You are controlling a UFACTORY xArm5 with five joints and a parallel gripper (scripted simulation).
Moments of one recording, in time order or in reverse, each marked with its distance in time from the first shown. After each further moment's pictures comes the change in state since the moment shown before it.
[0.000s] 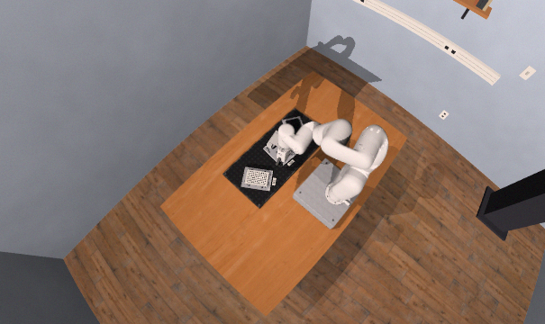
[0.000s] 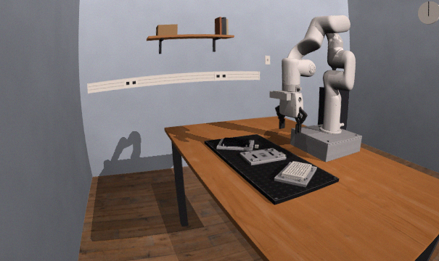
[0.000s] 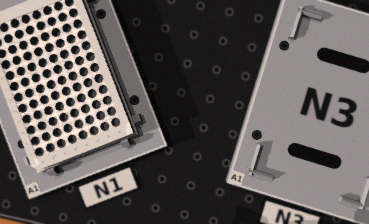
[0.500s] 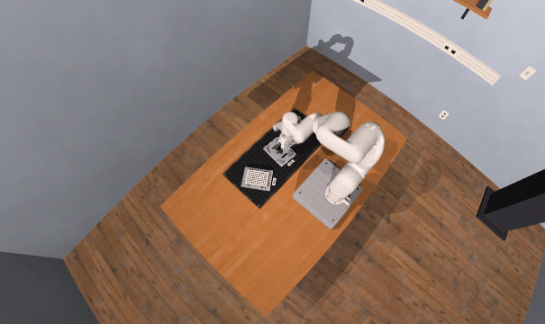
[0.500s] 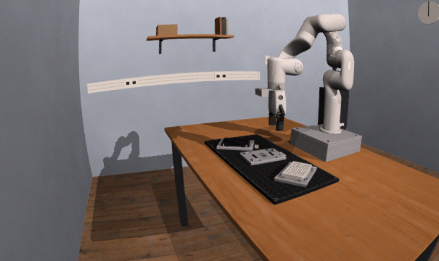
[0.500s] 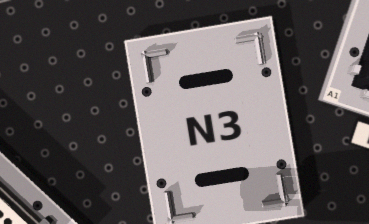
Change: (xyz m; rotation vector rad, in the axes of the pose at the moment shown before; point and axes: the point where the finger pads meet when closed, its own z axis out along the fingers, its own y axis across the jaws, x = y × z) arm 0.017 0.067 -0.001 0.001 0.002 0.458
